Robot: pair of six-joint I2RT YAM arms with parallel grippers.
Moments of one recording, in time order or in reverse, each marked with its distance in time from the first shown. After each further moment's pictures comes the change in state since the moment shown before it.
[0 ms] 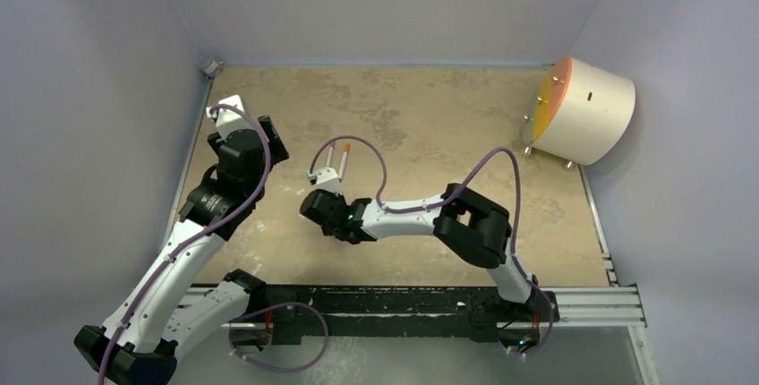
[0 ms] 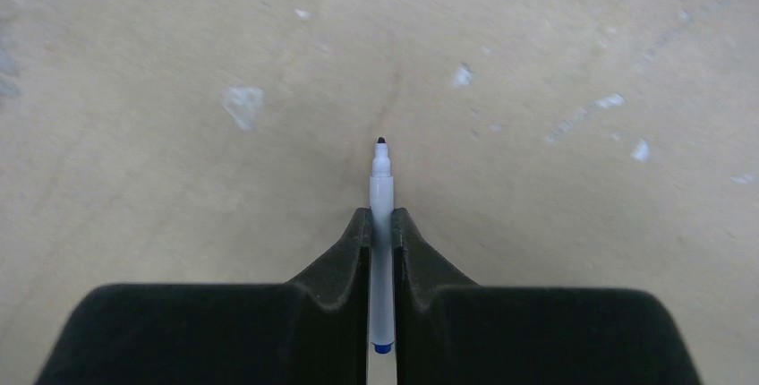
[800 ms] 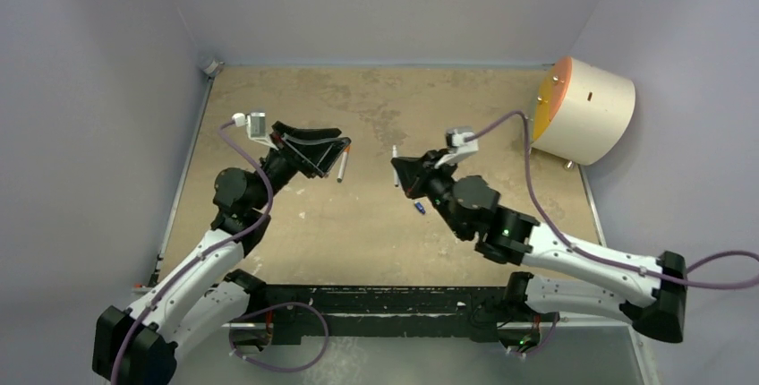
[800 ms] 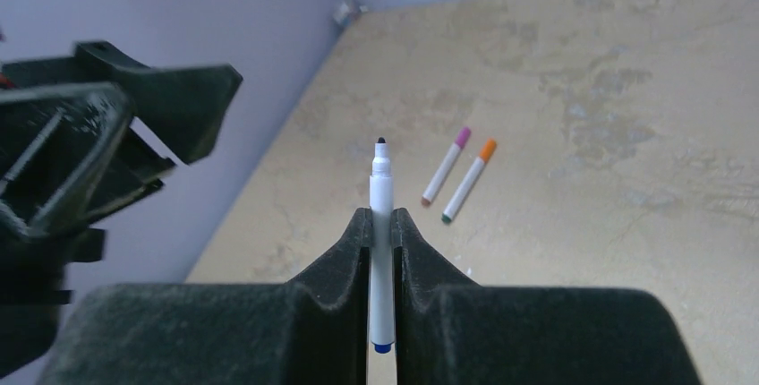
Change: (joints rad) left arm 0.001 -0.047 -0.396 1.094 0.948 -0.332; right arm -0.100 -1.091 -0.602 0.298 0.127 -0.112
